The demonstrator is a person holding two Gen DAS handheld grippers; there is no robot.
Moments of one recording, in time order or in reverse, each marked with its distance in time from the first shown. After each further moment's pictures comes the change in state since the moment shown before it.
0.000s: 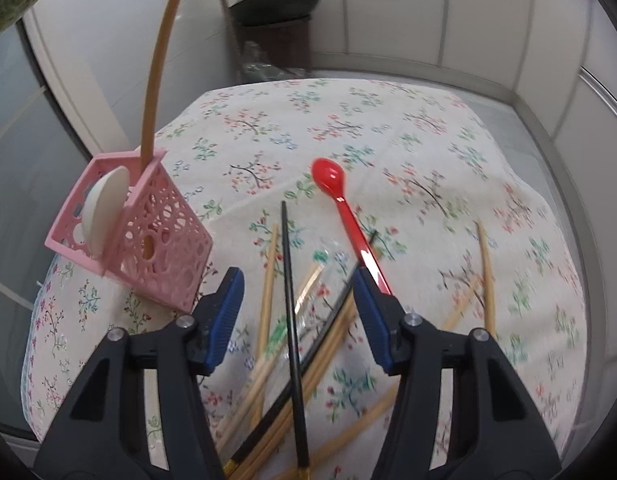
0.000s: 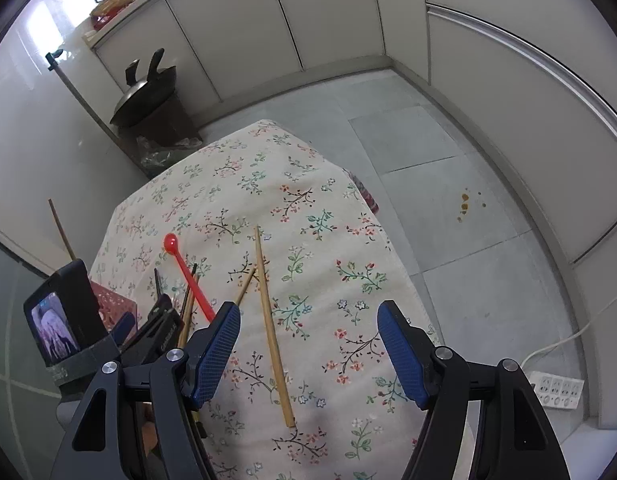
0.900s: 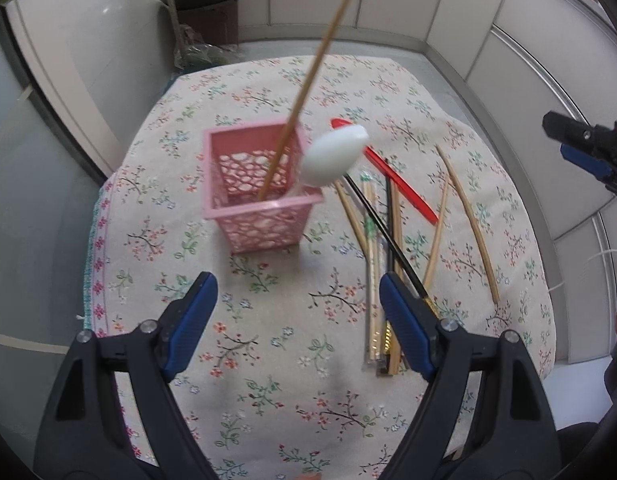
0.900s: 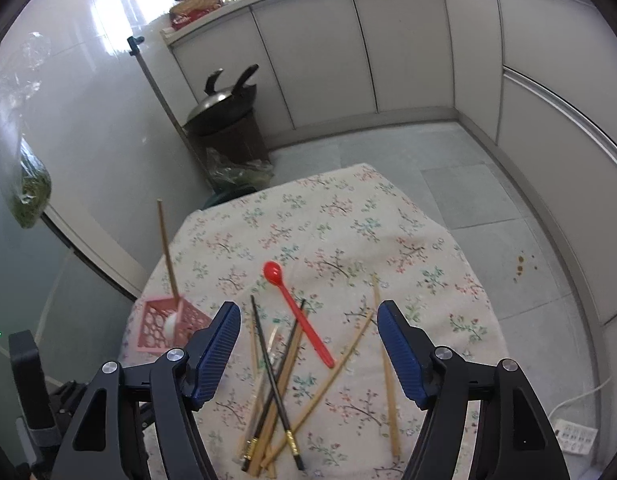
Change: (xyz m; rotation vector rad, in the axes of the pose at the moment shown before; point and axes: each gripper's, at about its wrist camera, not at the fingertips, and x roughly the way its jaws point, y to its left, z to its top) left arm -0.066 0.139 -0.006 0.276 0.155 -0.345; right arm -0.020 0.108 0.004 -0.162 -0.102 0.091
